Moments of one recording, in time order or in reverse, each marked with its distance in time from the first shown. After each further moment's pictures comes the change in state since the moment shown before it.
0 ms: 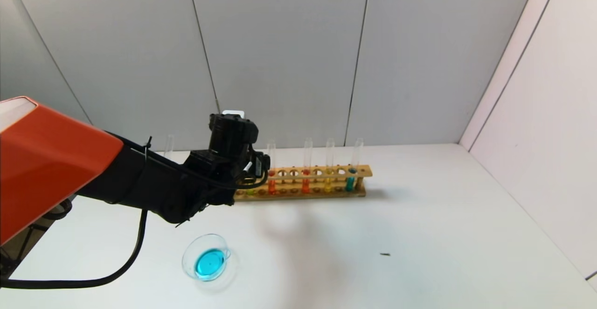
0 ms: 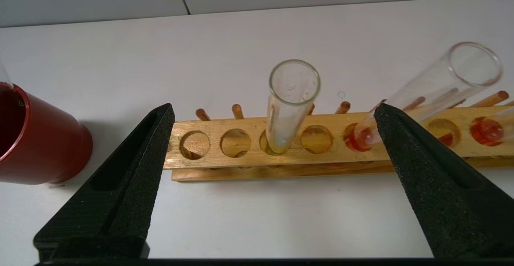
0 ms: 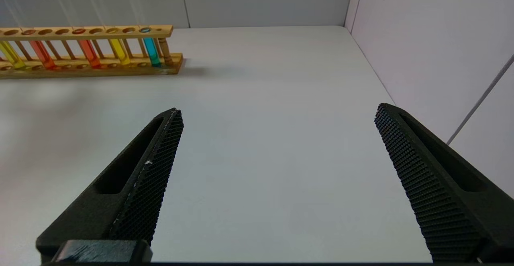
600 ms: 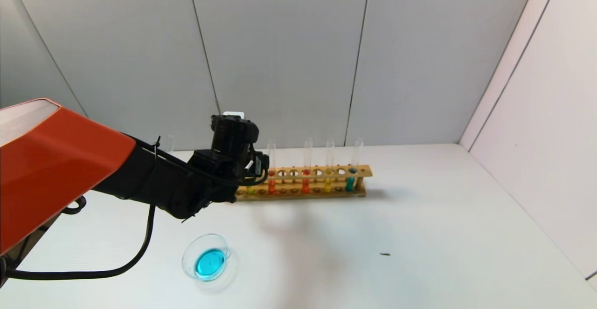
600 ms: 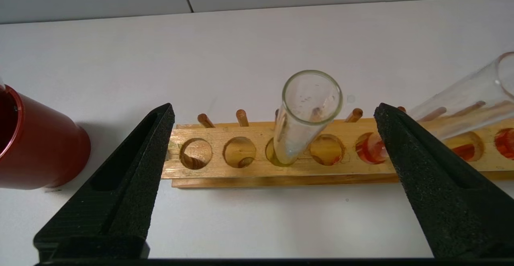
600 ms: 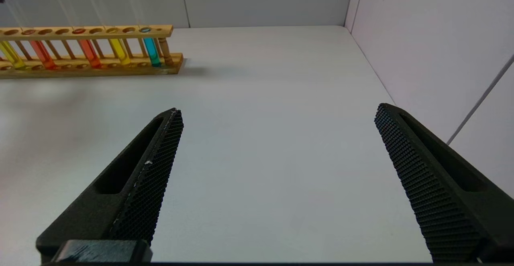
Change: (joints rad) left arm 0.021 0.042 -0.029 -0.002 -0.001 0.000; right arm 0.000 0.000 0.000 0.000 0.000 0.000
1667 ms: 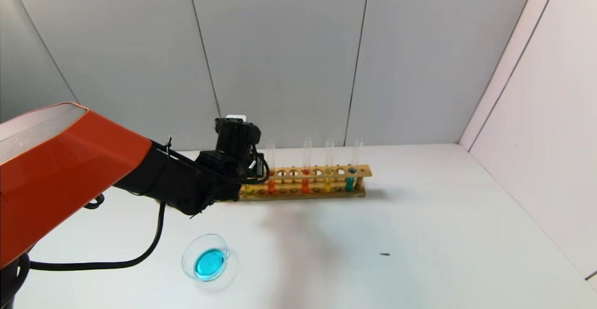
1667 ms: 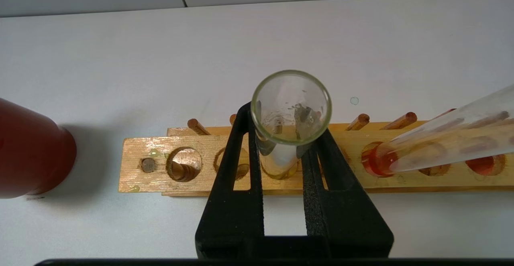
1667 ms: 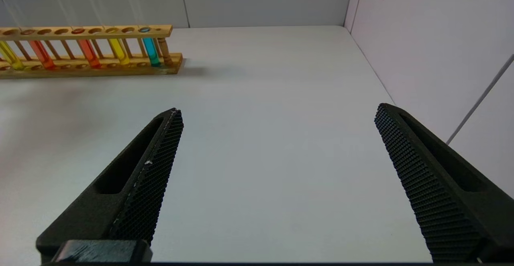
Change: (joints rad) left arm 0.021 0.051 -0.039 -0.001 0.000 0.002; right arm 0.000 0.000 0.000 0.000 0.000 0.000
